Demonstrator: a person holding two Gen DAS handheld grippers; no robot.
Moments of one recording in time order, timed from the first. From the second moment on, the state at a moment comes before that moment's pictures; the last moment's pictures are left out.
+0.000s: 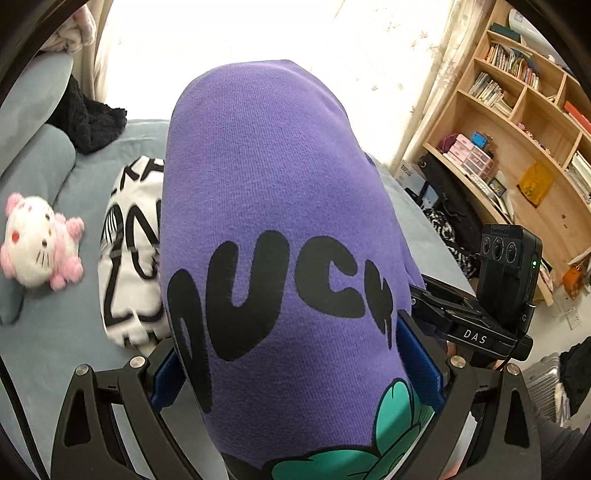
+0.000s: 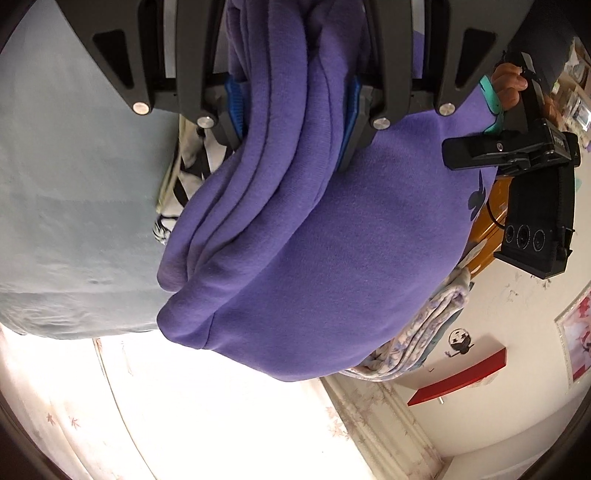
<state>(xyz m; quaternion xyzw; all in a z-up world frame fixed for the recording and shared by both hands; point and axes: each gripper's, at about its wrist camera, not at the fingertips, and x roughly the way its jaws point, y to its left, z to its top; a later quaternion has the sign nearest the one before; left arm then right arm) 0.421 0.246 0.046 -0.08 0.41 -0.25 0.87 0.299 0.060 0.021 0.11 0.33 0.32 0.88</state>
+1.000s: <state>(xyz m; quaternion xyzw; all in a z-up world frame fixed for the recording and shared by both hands) 0.580 0.298 -0.061 -0.07 0.43 -0.22 0.87 0.443 0.121 -0.090 0.16 0.37 0.29 0.87</state>
